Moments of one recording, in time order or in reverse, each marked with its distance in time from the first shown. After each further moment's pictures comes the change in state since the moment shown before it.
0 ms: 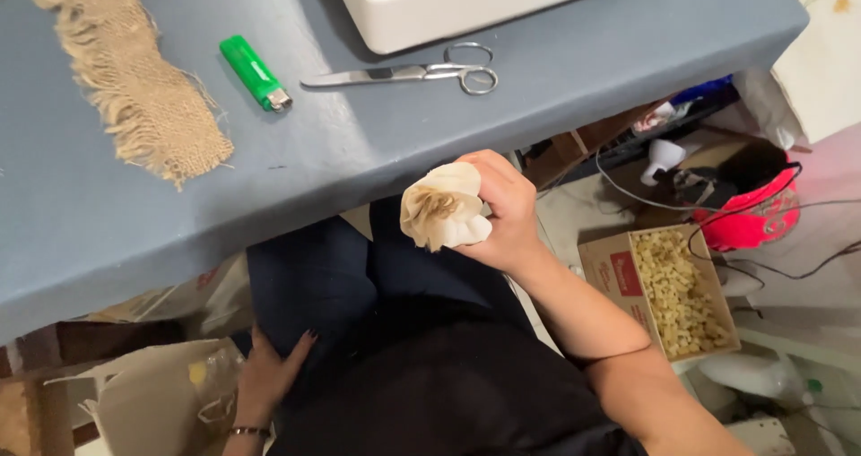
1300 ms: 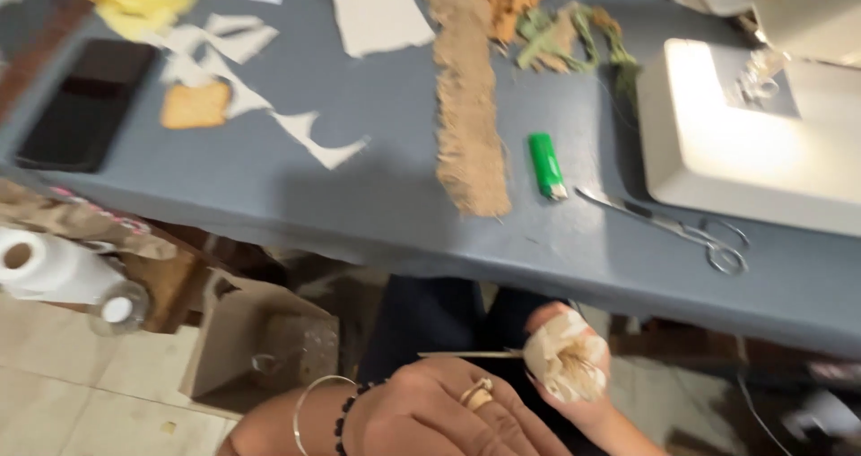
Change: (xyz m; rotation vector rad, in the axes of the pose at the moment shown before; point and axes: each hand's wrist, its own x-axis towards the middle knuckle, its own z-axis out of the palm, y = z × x) left_hand -0.182 0.143 -0.183 -0.692 -0.634 1.600; right_hand -0.026 -0.023 0.085 0.650 -0.359 0.463
